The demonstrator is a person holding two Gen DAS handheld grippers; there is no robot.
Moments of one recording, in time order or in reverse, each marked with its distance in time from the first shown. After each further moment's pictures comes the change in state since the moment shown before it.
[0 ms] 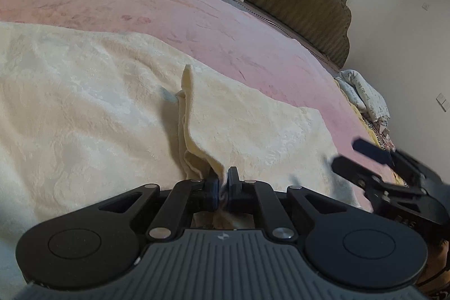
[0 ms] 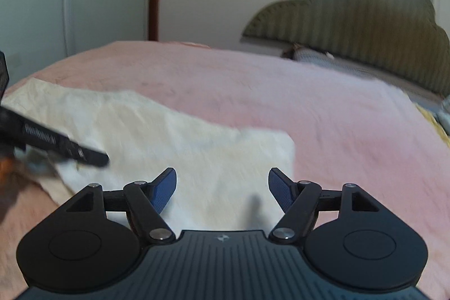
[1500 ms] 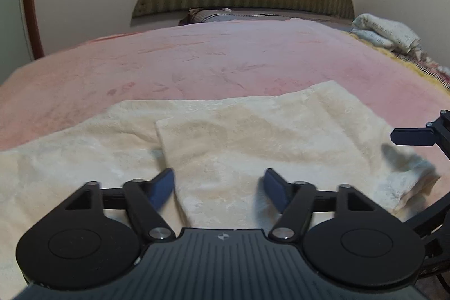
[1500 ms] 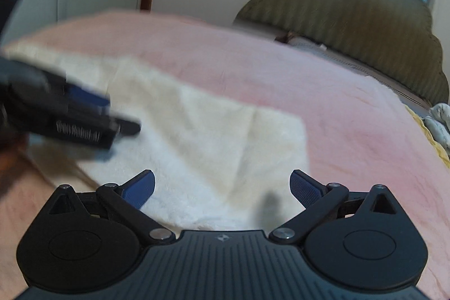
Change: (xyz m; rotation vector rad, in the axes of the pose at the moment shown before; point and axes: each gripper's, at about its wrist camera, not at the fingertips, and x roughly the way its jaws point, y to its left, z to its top) left arm 0.022 -0.058 -0.008 0.478 -0.092 0.310; right arm 0.017 0.034 -0.024 -0.079 0.139 -0.115
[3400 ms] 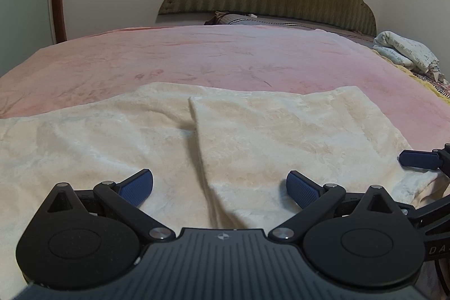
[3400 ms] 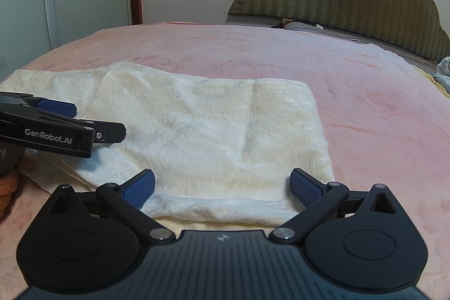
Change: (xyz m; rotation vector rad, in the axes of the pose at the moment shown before) left arm -0.012 0.013 -0.018 -0.106 -0.023 0.045; right arm 0.008 -0.016 -0.025 0.210 -0.050 0.082
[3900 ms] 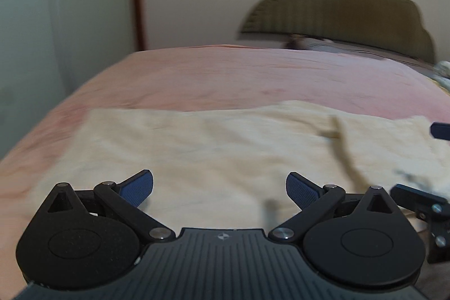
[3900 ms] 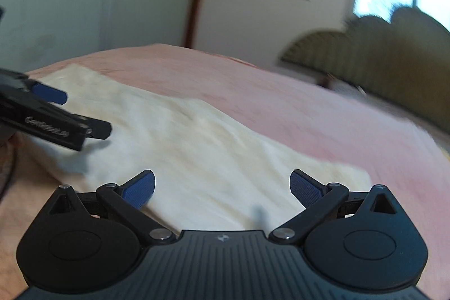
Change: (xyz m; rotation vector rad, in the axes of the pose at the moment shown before) left arm -0.093 0.107 -0.023 -0.136 -0.071 0.313; right arm -0.025 0.104 0.027 -0.308 -0.167 0.114
